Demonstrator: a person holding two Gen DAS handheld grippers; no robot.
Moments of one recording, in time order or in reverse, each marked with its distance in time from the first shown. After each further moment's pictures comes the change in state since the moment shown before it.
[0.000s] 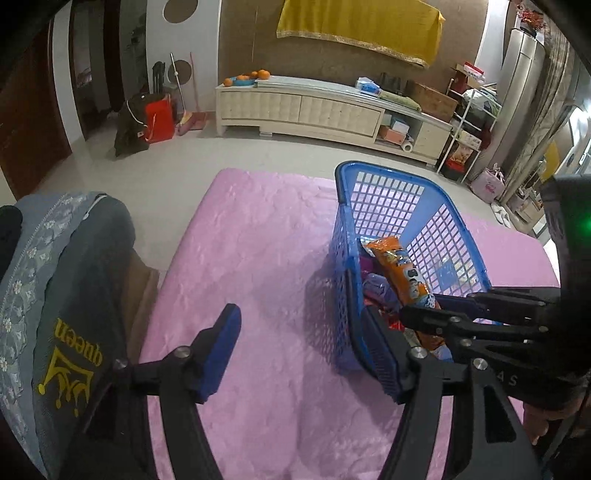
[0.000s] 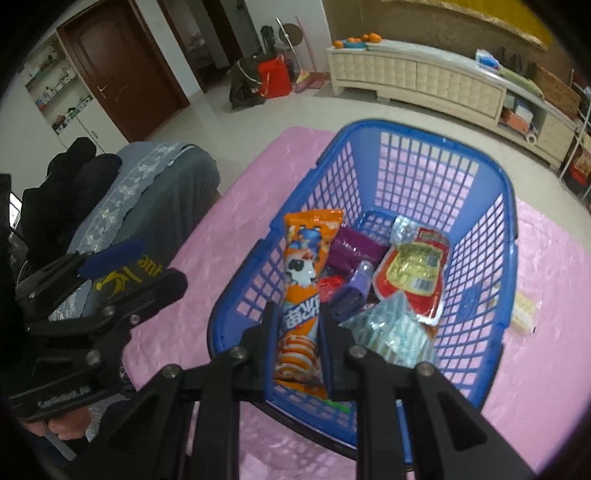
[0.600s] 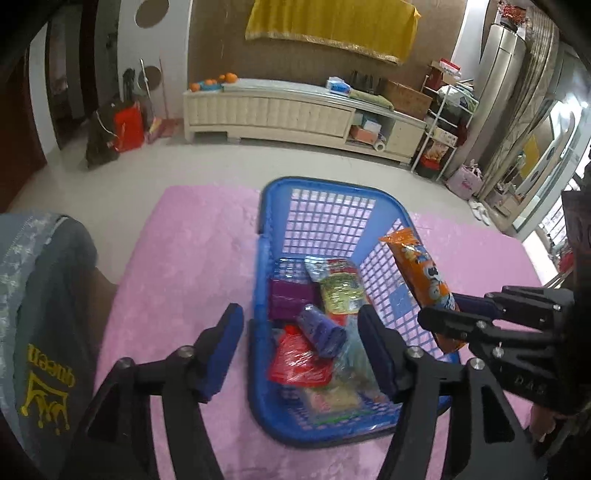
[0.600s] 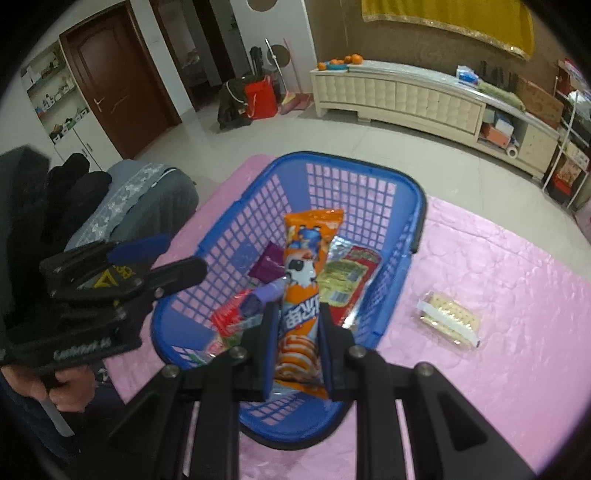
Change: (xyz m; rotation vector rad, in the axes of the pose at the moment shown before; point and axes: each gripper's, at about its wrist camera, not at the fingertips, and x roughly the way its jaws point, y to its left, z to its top) left arm 0.019 -0.057 0.032 0.042 -0.012 -0.077; right arm -0.054 -0.065 -0.005 -0.011 -0.084 -0.035
